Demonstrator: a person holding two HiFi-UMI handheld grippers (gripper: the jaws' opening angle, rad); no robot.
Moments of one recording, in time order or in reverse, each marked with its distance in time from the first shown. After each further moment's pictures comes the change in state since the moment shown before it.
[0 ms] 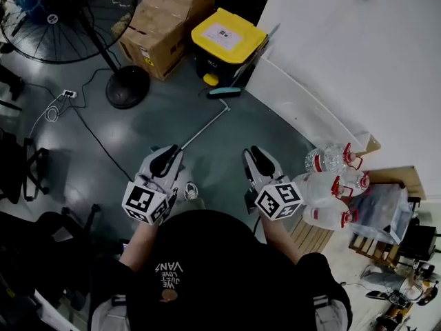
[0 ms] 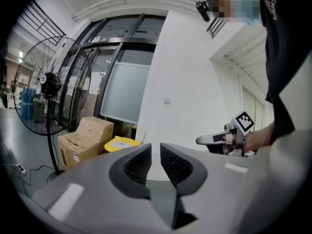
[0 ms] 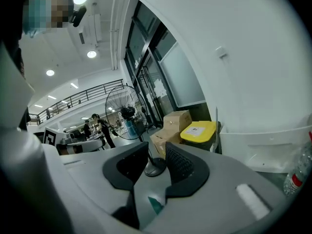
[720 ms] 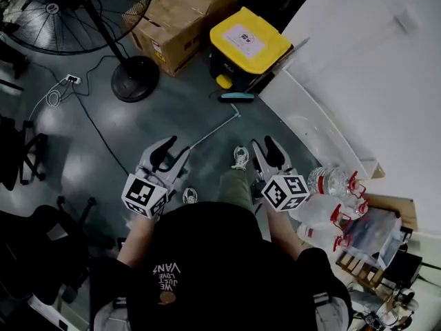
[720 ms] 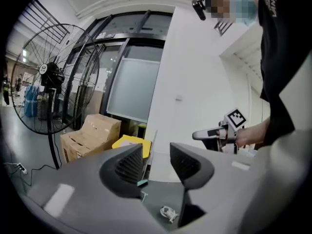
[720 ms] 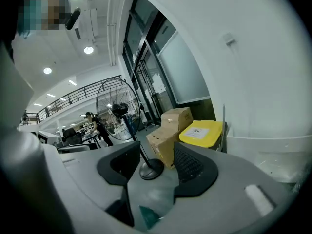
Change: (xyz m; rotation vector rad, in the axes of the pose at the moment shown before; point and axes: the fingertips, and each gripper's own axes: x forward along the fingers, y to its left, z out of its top) left arm 0.072 0.103 -0.007 -0.026 0.015 0.053; right arm 0.143 -0.060 0.027 -0.006 0.051 0.007
